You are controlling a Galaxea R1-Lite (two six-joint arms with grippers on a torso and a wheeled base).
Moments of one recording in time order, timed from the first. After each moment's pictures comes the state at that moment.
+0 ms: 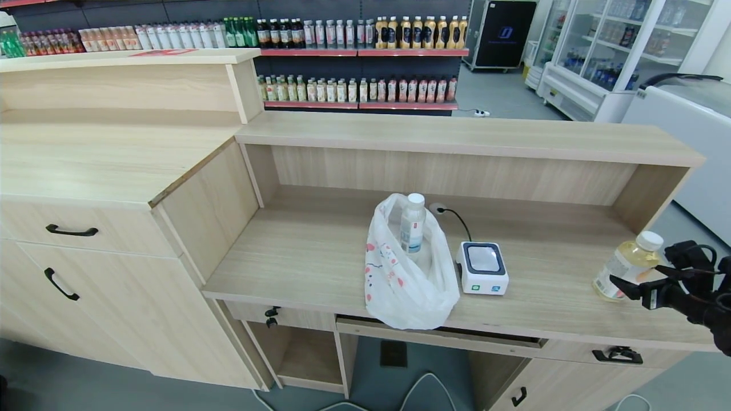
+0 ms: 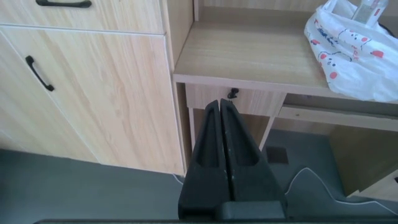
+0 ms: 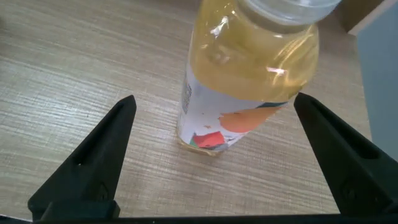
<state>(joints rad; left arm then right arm) 0.00 0.00 0.00 0.00 0.01 0.01 -0.58 2.33 -0.82 -1.21 0.56 -0.43</state>
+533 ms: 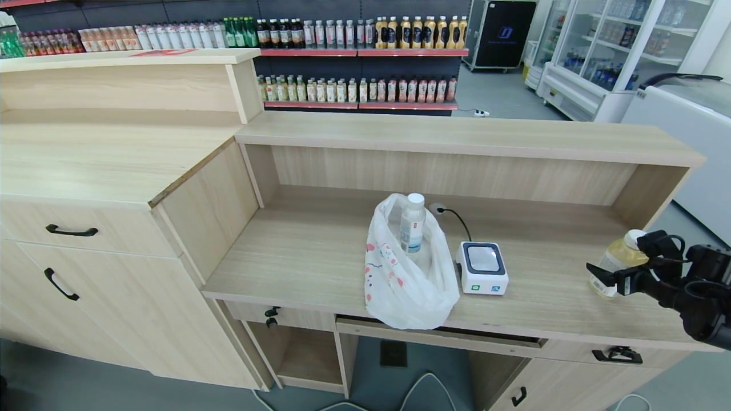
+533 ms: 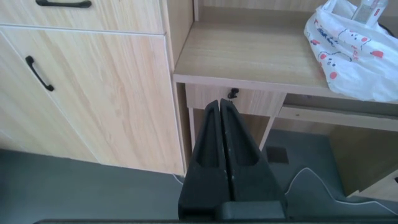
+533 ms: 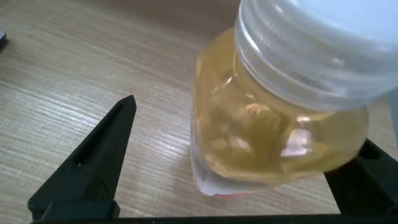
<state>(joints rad) 0.00 0.00 0.00 0.00 0.01 0.01 -0.50 2.41 -0.97 -1.20 0.55 -0.42</state>
